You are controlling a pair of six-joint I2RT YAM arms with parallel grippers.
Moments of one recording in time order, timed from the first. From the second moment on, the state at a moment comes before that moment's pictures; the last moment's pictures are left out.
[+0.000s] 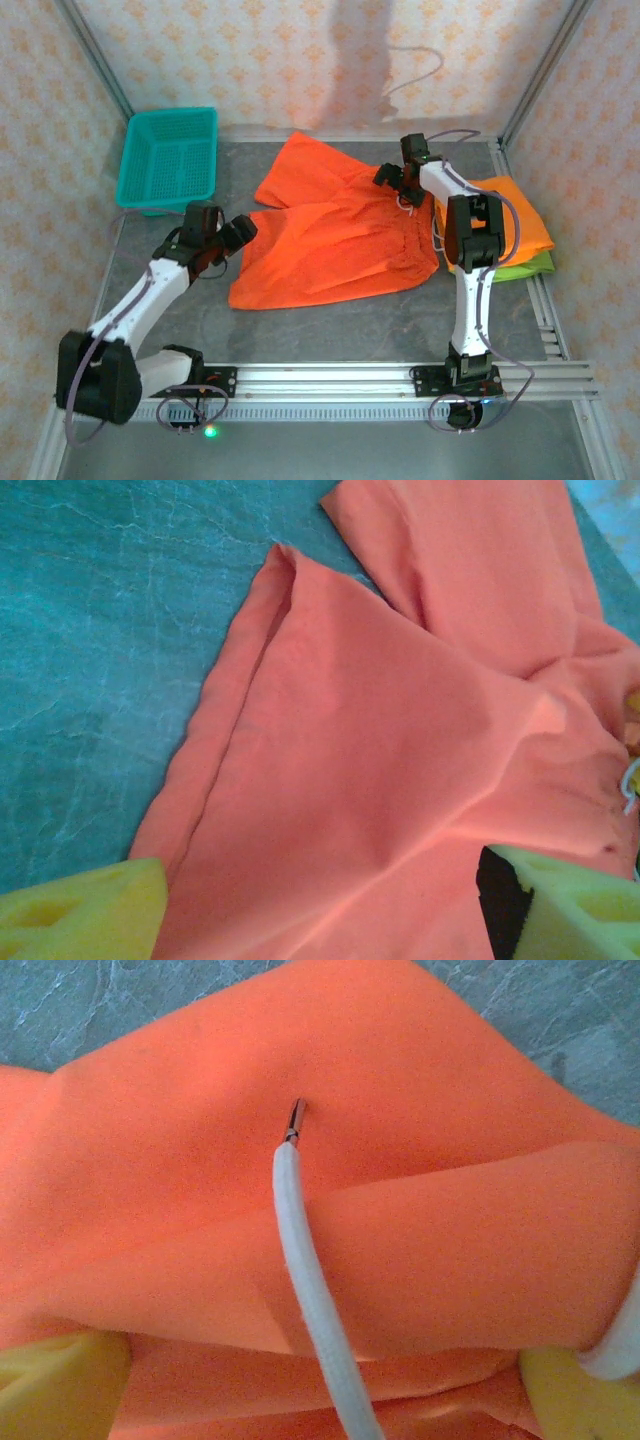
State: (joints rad) left arm -0.16 1.20 0.77 -0.41 0.11 -0.82; right arm 0.15 2.23 1.75 -0.61 -0.12 0.62
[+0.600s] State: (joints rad) left arm -0.17 1.73 1.09 -0.42 -0.03 -0.75; right arm 0.15 2.19 1.68 -0.58 -0.14 0.59
